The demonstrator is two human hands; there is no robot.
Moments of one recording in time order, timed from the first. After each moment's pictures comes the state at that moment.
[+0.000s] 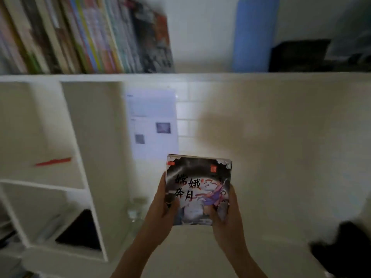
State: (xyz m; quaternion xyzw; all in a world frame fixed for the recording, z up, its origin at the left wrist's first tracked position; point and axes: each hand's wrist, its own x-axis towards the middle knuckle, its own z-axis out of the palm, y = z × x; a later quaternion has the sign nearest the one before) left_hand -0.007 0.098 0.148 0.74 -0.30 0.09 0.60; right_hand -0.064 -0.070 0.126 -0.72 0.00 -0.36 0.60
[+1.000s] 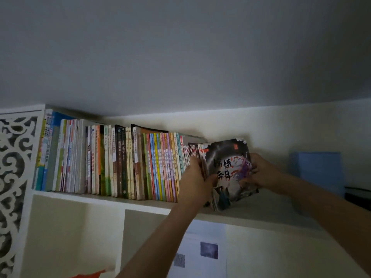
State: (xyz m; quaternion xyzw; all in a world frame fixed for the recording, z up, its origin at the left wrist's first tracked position) left_hand 0.113 0.119 0.495 0.76 -0.27 0.32 0.50; right_hand 0.097 -0.085 0.533 -0.87 -0.10 -0.24 0.42
